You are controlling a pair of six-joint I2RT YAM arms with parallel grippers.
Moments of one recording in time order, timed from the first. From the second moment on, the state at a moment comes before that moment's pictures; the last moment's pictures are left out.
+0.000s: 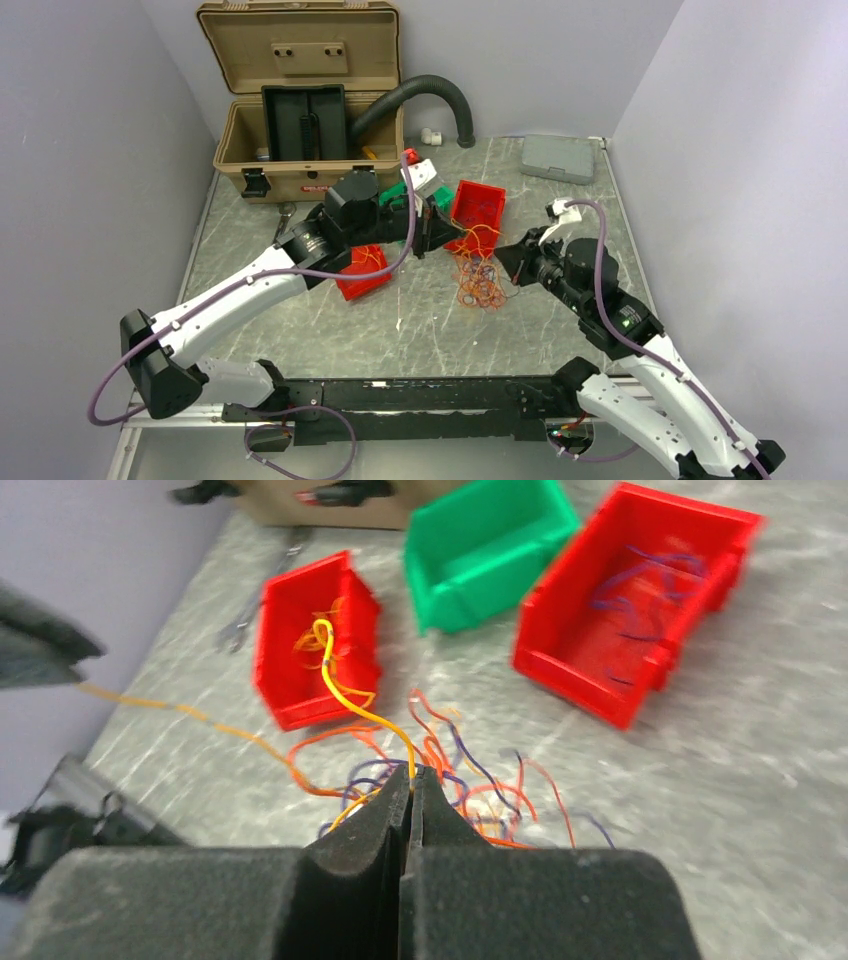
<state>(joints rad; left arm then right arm) -0.87 1.30 1.26 -0.09 0.43 -0.18 0.61 0.65 0.82 -0.46 0.07 0.43</state>
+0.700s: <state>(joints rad) -0.87 1.37 1.21 -0.17 0.33 -0.28 0.61 0.36 0.51 -0.35 -0.04 0.57</state>
